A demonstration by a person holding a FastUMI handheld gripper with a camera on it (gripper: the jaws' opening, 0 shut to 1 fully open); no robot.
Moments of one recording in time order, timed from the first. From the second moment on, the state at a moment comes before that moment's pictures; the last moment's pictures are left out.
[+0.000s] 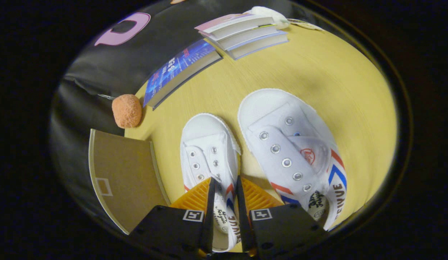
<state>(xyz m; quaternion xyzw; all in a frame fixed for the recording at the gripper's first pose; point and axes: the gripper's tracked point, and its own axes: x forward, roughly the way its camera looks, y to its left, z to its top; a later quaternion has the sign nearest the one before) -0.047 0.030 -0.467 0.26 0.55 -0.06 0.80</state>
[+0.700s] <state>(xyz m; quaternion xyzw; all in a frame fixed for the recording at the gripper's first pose) -0.014 0.066 -0.376 0.39 0.46 -0.02 0.80</state>
